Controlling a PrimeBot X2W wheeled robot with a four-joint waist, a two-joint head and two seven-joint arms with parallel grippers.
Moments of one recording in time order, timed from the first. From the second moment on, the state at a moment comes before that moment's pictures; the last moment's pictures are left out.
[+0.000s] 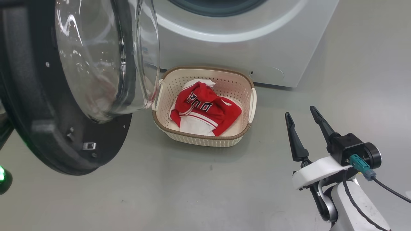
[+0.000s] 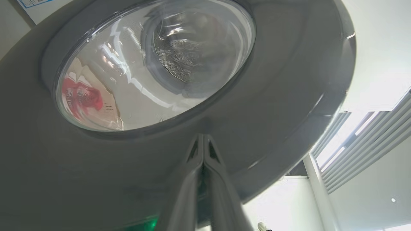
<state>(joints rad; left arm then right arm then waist) -0.27 0.50 0.14 0.17 -2.11 -0.04 0.81 -0.18 -0.11 0.27 0.19 0.25 -0.02 -0.21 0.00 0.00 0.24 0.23</state>
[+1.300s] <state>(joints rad) -0.33 0.42 0.00 -0.13 -2.16 -0.04 0.92 -0.25 -0.07 0.29 0.19 0.27 -0.03 -0.24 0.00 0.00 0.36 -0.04</state>
